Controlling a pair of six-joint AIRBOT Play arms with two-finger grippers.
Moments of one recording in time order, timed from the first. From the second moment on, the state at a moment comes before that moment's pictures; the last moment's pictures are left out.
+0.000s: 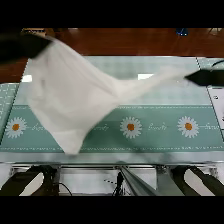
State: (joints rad) left arm 0.05 -0.89 1.33 0.65 -0.97 -1.06; right arm -0.36 -0.99 1.17 -0.75 1.22 0.98
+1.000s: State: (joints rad) left arm 0.18 -0.60 1.75 1.30 -1.40 -1.49; right arm -0.35 -0.64 1.54 -1.22 1.52 1.46
